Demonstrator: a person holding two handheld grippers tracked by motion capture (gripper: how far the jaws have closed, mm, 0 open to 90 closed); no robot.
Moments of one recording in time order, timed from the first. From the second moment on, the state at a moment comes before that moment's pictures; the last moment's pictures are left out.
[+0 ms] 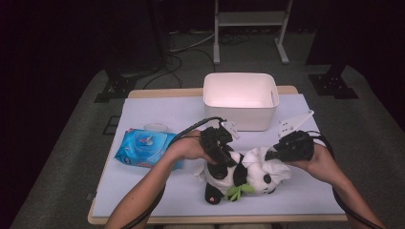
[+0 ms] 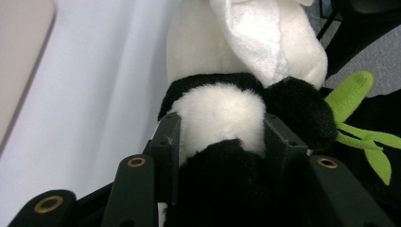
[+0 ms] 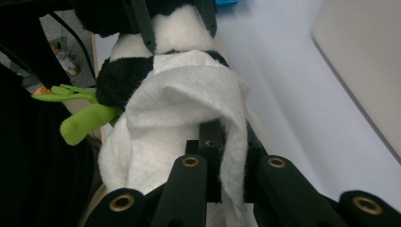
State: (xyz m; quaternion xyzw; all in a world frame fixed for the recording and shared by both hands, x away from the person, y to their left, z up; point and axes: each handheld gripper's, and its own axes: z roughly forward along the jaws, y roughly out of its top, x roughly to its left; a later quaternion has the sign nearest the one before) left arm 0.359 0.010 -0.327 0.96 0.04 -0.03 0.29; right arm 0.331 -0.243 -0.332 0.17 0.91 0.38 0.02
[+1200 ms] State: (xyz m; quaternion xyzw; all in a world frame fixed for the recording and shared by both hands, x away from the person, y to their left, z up) left arm 0.406 0.012 -0.318 0.95 0.05 -0.01 0.31; right arm 0.383 -0.239 -0.332 0.19 0.91 0.37 0.01
